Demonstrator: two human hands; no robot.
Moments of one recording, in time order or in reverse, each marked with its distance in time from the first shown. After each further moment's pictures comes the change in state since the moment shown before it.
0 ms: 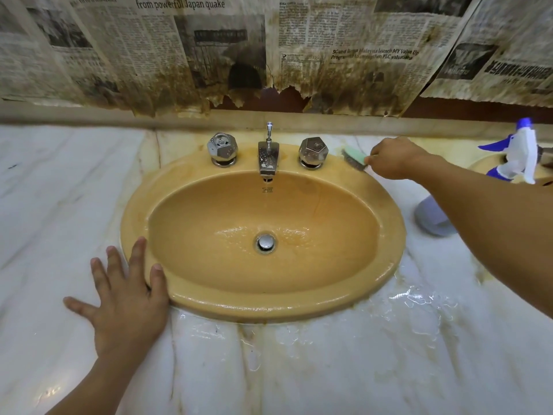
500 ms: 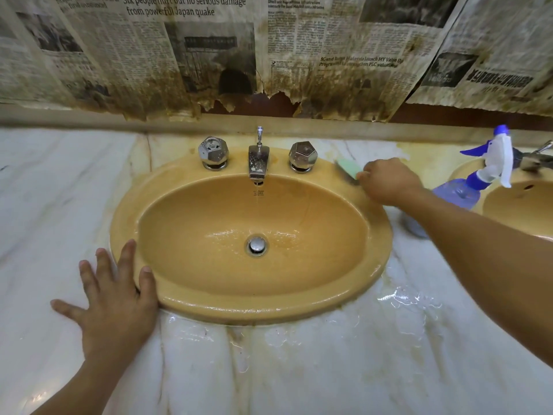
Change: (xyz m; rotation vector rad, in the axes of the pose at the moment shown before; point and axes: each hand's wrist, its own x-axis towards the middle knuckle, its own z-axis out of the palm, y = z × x) left_hand 0.001 0.002 -0.002 -0.010 -0.001 0.005; right_hand -0.032 0.003 0.029 0.085 0.102 0.042
